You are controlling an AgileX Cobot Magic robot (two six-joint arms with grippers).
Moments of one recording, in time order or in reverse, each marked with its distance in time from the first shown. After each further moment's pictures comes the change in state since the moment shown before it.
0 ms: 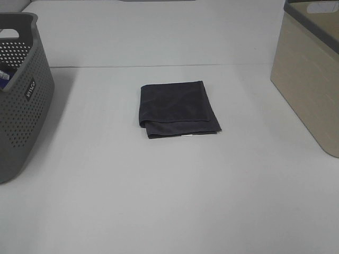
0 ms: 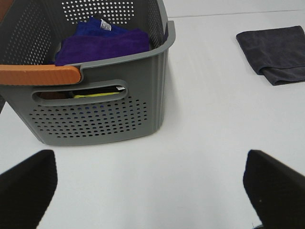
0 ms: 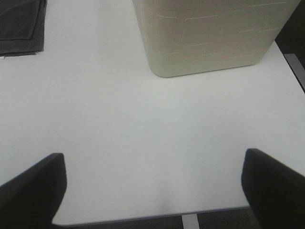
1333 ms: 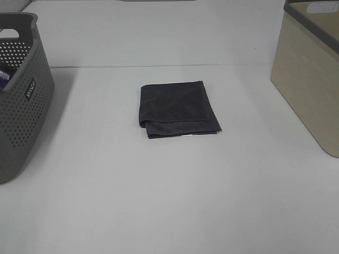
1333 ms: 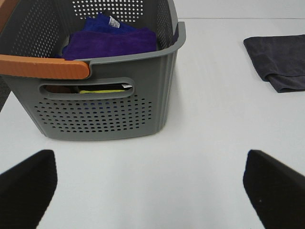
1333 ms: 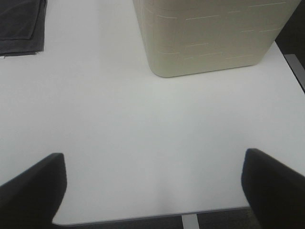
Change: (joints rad) left arm 0.000 0.000 0.000 0.026 0.000 -0.066; right arm 0.000 0.000 0.000 0.002 0.000 -0.006
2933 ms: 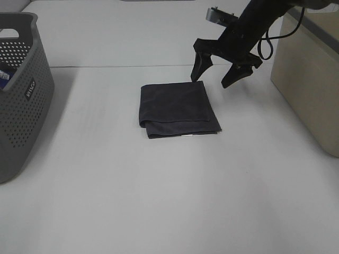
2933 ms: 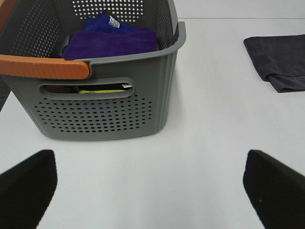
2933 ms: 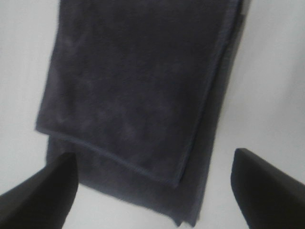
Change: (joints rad) left arm 0.000 0.000 0.000 0.000 0.000 0.000; right arm 0.201 2.399 -1.639 0.510 0.008 -0.204
